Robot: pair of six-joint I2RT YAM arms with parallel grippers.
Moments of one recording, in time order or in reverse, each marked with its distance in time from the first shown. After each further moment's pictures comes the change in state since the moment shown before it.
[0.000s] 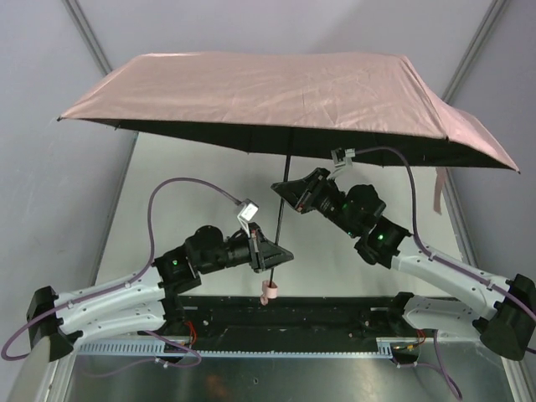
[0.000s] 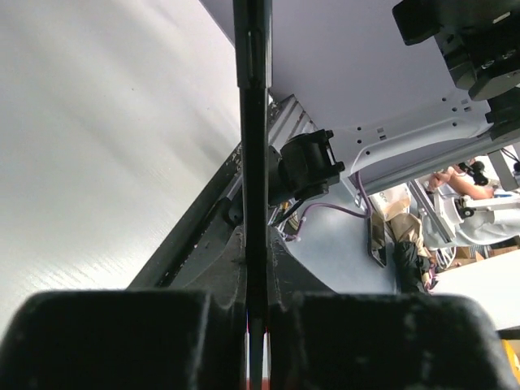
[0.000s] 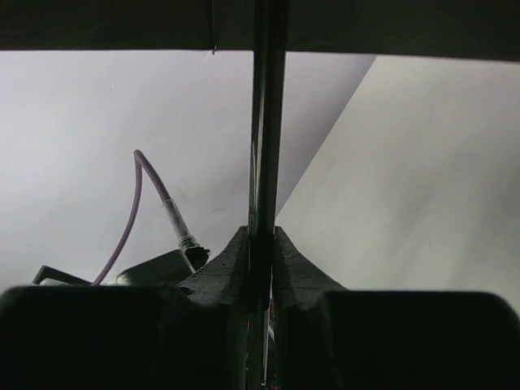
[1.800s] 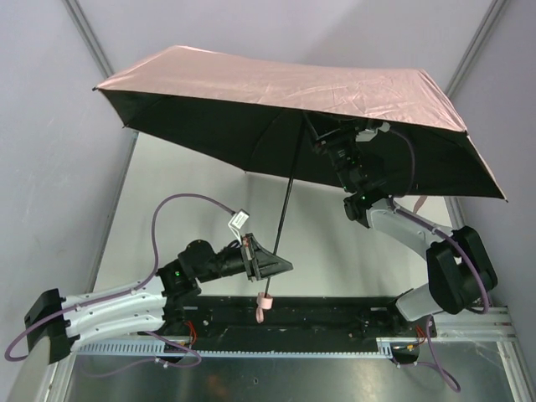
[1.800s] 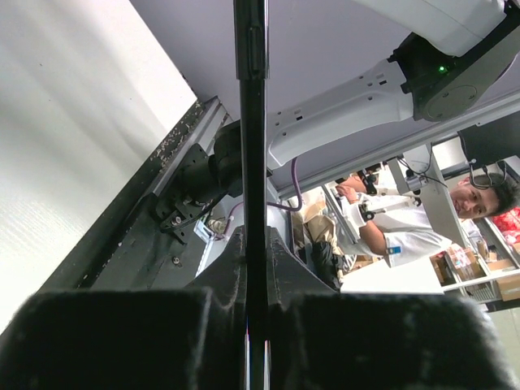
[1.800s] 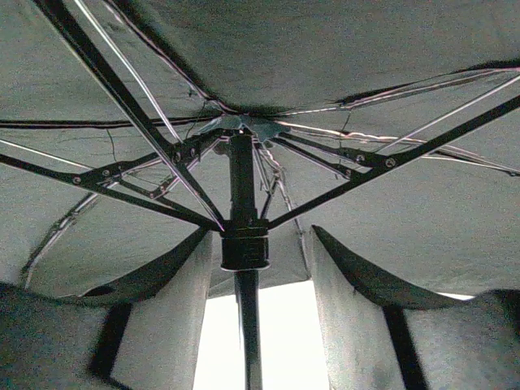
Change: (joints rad) left arm -0.001 -0.052 -0.214 0.326 0.080 -0.234; right arm -0.373 0.386 0.066 0.669 0.052 0.536
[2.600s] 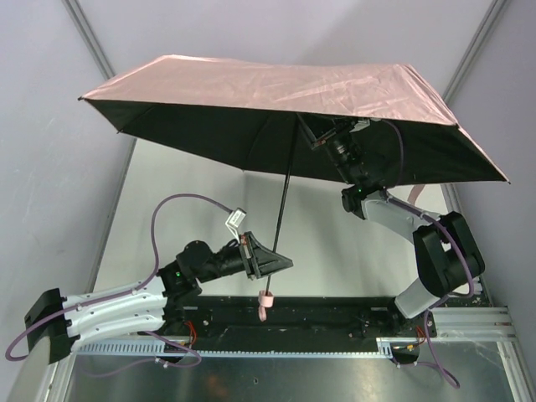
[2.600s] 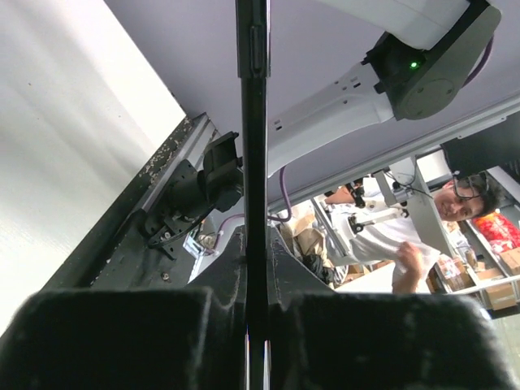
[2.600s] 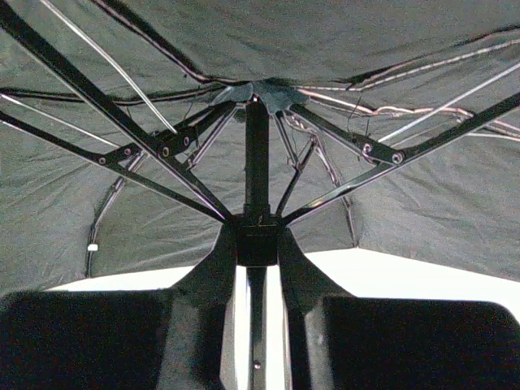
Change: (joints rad) left arm 0.002 0.008 -0.013 0.085 -0.026 -0.035; right arm -0.045 0.127 0.067 0.198 -0.244 0.121
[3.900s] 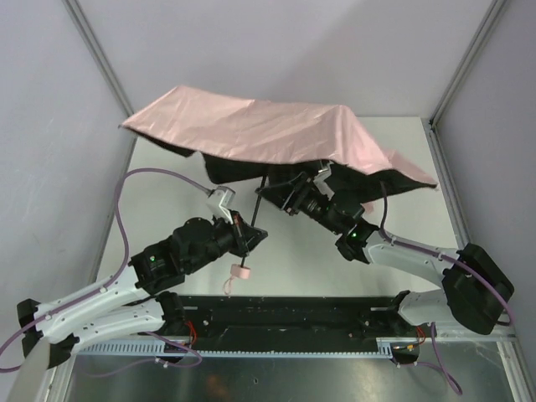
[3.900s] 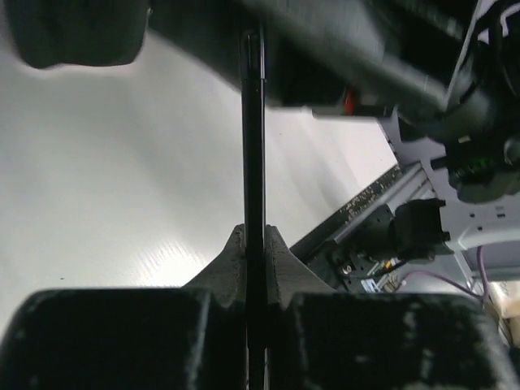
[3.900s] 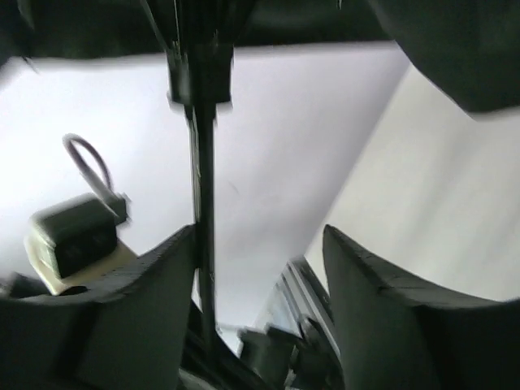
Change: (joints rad) left arm 0.029 -0.030 0.404 -0.827 -0.401 0.360; right arm 0.343 -0.262 -0.280 -0.365 0.046 -0.374
